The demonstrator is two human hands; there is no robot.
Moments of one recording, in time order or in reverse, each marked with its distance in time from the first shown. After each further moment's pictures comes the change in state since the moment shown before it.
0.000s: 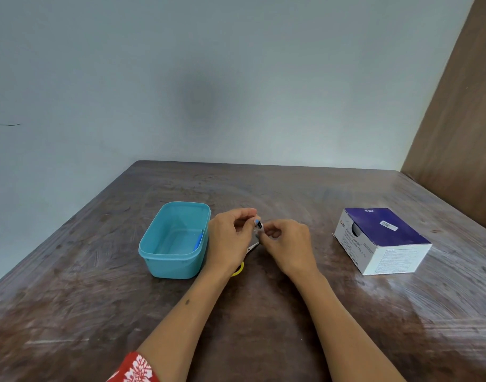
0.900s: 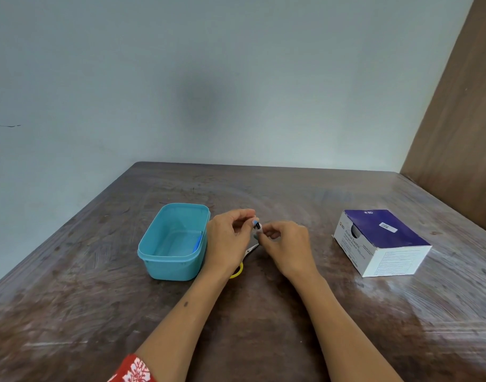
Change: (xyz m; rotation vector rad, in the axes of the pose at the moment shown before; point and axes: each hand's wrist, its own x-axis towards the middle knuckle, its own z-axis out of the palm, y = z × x) left_hand 0.000 -0.002 -0.001 0.013 0.003 0.016; right_hand -0.001 -0.002 -0.001 0.005 0.002 -0.035
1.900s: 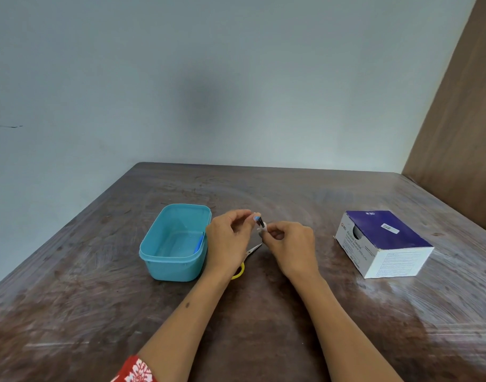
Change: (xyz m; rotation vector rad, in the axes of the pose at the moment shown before) left_hand -0.001 0.002 0.000 -0.088 0.042 -0.072; right_hand 0.000 -0.004 -0.002 0.015 0.048 0.104
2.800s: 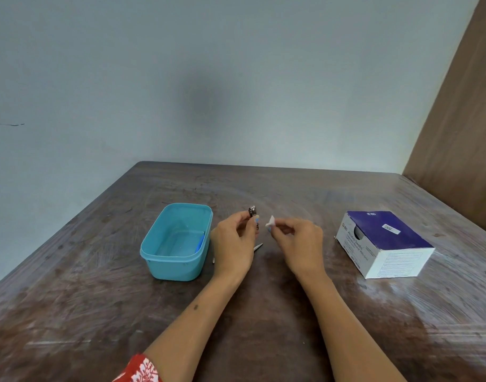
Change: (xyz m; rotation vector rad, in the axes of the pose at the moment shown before) left_hand -0.008 -0.004 0.010 -0.043 0.033 -0.033; right_hand 0.005 0.010 -0.003 0.072 0.120 -0.023
